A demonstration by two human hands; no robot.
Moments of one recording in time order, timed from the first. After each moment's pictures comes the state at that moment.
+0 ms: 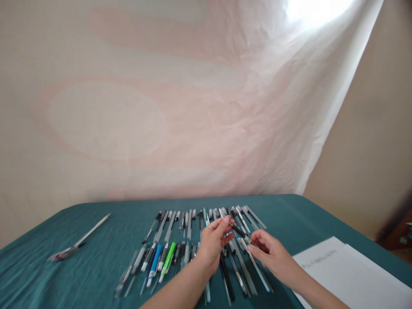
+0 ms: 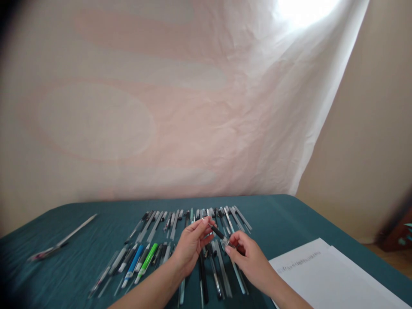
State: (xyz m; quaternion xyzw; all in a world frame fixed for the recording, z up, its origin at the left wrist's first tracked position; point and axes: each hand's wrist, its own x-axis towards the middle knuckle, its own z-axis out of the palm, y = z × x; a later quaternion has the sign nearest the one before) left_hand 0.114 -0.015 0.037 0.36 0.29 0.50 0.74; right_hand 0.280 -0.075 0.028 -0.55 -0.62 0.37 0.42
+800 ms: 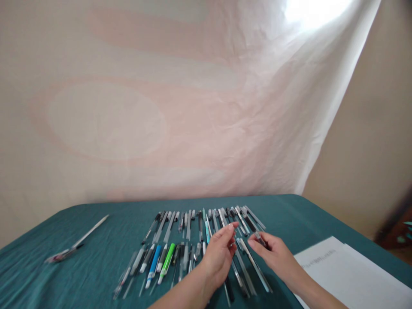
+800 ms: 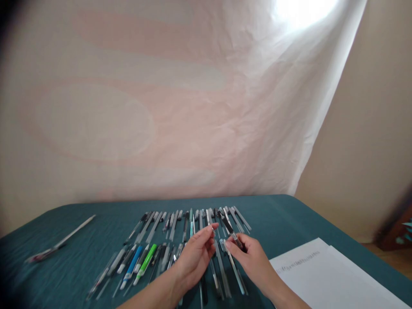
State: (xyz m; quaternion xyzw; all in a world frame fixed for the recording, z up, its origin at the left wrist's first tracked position) left_hand 0.127 -0.031 0.030 0.28 0.28 0.47 0.79; right_hand 0.278 -0.079 0.035 -0.57 -0.60 0.35 0.45
